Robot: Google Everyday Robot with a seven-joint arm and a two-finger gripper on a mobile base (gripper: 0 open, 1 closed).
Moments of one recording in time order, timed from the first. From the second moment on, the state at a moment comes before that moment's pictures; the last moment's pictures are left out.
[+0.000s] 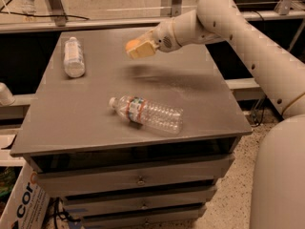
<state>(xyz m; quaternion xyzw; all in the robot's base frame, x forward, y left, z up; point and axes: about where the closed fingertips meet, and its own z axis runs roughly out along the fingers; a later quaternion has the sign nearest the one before) 0.733 0.030 0.887 -0.51 0.68 0.28 0.44</state>
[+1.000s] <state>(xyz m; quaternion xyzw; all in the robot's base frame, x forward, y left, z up) 0.725 0.093 0.897 -0.54 0.65 0.30 0.44</state>
